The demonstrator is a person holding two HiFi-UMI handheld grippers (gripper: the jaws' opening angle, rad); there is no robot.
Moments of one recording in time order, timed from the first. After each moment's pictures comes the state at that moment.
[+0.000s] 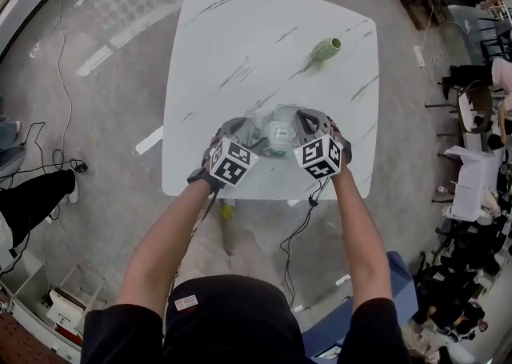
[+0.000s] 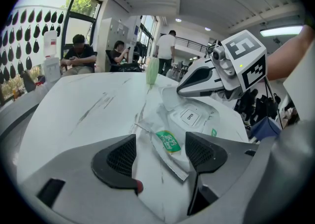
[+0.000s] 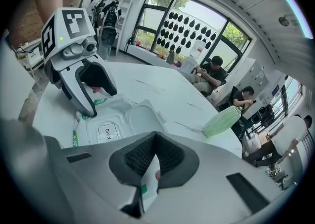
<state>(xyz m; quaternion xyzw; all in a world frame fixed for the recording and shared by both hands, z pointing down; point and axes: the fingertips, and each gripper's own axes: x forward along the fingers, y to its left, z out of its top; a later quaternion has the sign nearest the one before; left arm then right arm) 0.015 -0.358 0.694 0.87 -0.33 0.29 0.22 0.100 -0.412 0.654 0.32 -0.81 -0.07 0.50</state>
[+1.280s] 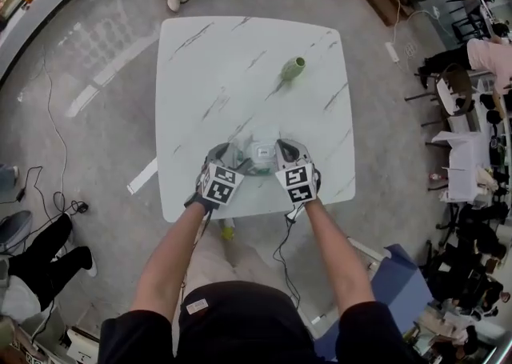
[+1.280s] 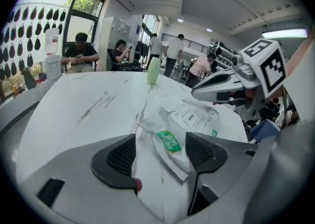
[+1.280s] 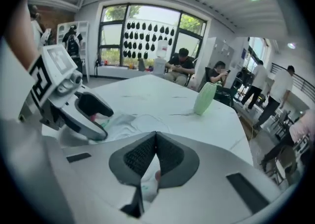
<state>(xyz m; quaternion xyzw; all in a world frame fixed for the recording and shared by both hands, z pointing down) 0.013 -0.359 0.700 0.87 -0.33 0.28 0.23 0.109 -0.382 0.647 0.46 -0.80 0.08 0.38</state>
